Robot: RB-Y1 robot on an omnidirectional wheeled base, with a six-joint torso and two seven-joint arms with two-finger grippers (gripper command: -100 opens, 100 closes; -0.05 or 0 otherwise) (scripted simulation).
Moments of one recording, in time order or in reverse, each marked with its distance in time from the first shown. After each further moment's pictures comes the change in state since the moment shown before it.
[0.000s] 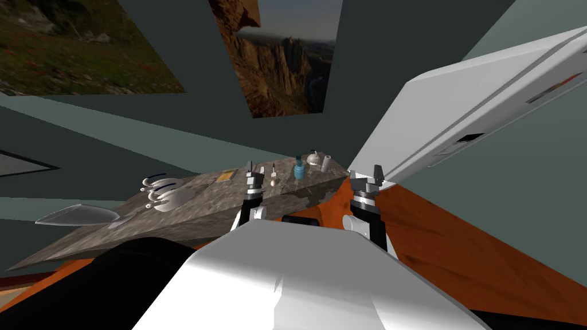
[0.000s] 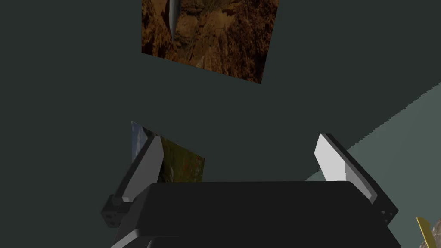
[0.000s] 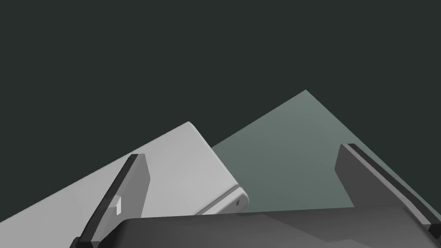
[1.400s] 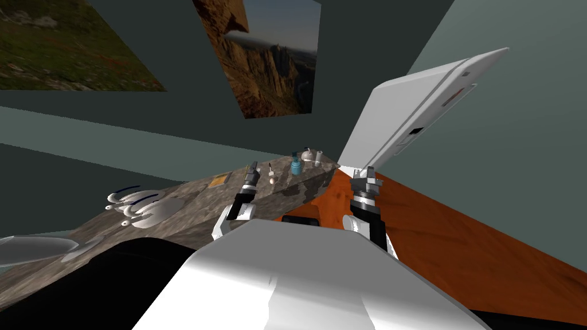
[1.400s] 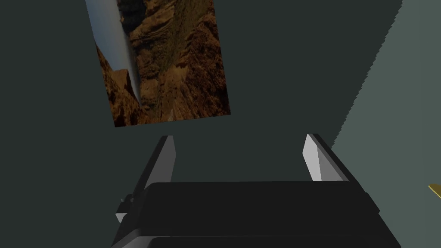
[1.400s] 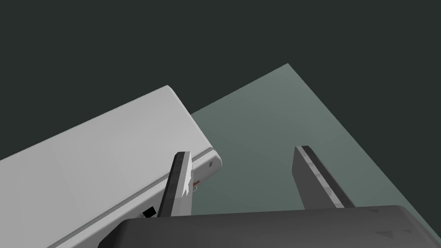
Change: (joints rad) left arm -0.047 0.241 0.115 -0.017 0.008 0.306 -0.102; right arm 0.000 0.000 0.000 0.000 0.000 0.000 0.000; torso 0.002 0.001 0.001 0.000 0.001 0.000
